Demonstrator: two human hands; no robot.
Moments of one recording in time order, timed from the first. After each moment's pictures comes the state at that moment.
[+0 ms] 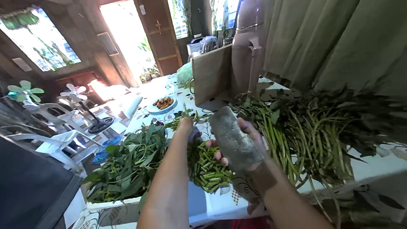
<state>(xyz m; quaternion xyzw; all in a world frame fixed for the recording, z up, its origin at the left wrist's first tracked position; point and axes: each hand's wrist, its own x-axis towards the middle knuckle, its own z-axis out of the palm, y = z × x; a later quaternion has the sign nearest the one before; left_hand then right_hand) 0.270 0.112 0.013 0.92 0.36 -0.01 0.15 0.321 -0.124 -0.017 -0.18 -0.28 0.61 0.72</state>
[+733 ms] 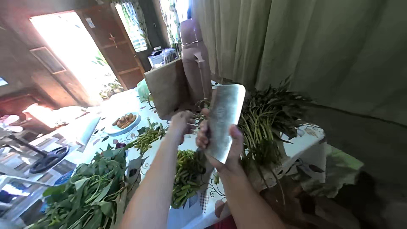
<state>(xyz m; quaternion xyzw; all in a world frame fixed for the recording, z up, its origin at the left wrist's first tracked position) 0.322 0.001 0.045 0.74 0.20 0.16 0.62 0.326 -0.141 -0.011 -0.07 -0.35 0.24 0.90</state>
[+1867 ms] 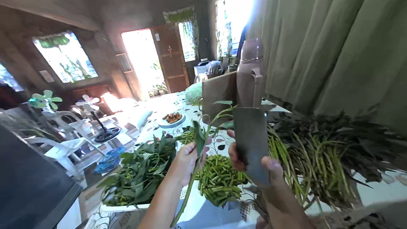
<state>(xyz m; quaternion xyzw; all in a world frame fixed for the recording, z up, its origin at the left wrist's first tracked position) 0.136 0.004 0.055 0.68 0.14 0.26 0.67 0.311 -0.130 -0.008 -0.22 -0.57 0.31 0.73</state>
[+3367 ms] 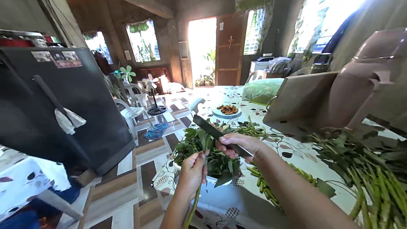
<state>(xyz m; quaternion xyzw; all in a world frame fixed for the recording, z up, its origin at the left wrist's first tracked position) -0.022 0.027 0.015 0.58 0.30 0.47 0.59 0.192 0.031 0.072 -0.37 -0.64 0.58 0.33</state>
